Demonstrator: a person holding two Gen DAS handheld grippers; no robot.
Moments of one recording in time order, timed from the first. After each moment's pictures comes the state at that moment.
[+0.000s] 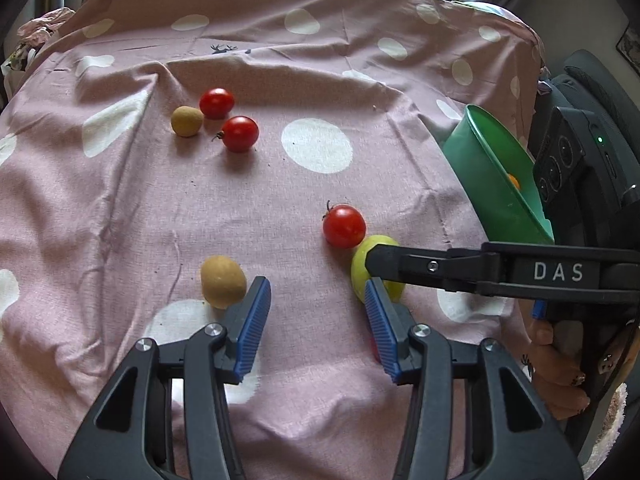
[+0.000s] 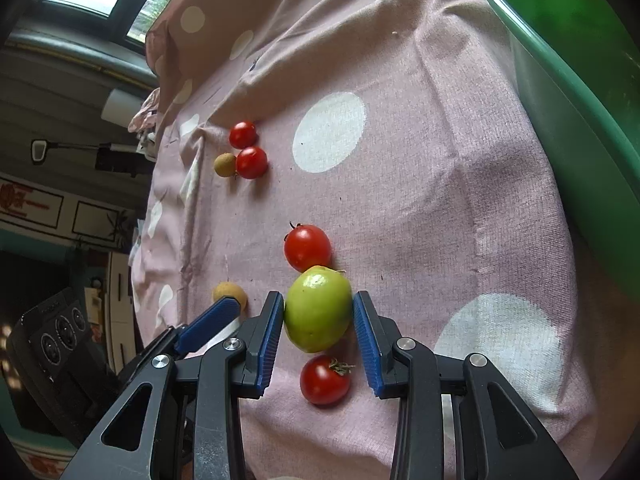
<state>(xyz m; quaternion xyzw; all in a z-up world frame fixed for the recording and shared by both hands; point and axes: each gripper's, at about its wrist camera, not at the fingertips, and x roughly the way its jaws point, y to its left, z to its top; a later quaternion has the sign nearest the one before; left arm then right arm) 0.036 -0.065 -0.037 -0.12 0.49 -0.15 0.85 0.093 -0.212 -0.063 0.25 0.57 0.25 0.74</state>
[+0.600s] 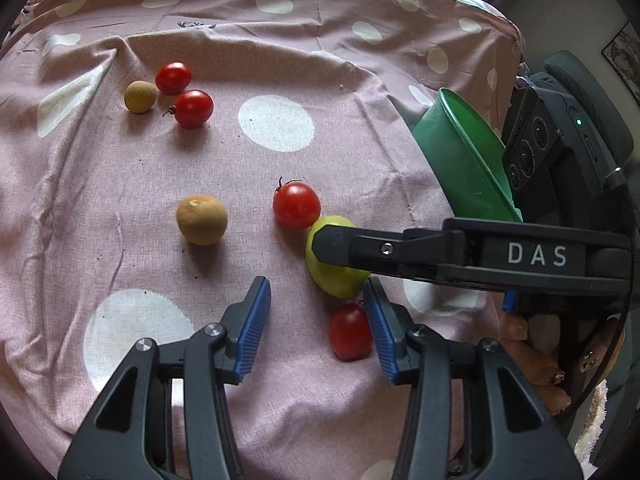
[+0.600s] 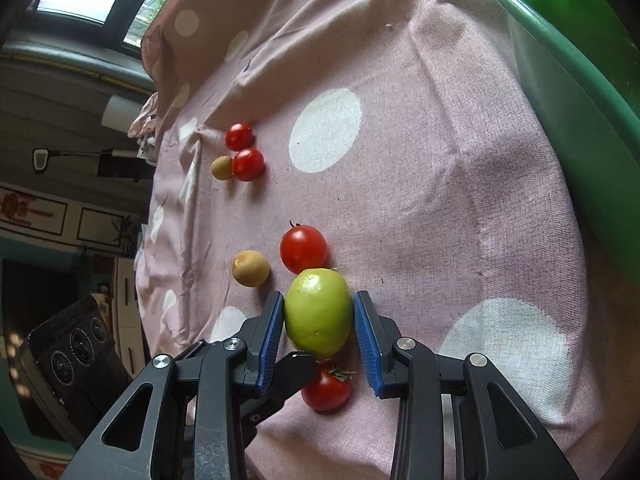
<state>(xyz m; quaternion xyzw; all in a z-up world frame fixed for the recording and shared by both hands) 0.039 -0.077 -0.046 -0.15 0.50 -0.20 0.83 0.097 -0.215 -0.067 0.26 0.57 0.25 0.73</state>
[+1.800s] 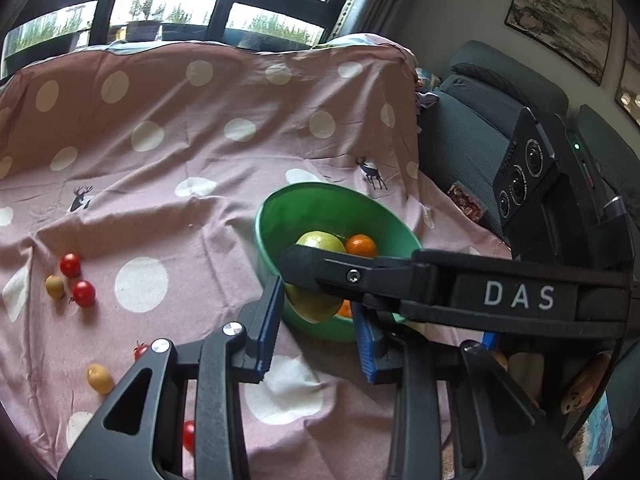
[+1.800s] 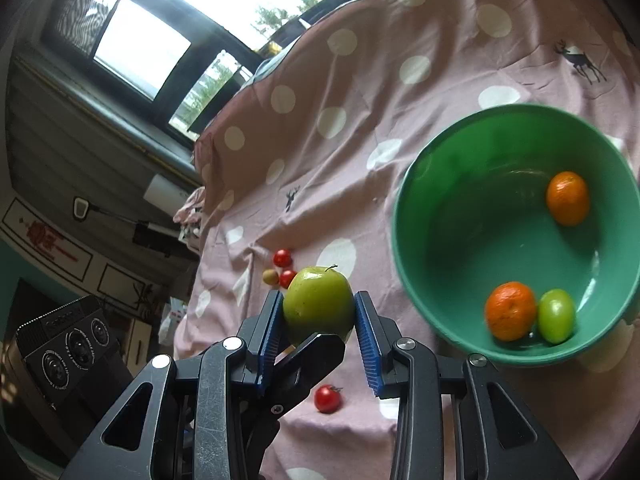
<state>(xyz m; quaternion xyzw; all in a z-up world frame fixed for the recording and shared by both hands) 0.038 -0.186 0.063 -0.07 0.35 -0.30 0.88 0.061 -0.314 0.029 0.31 0.40 0.22 0.83</state>
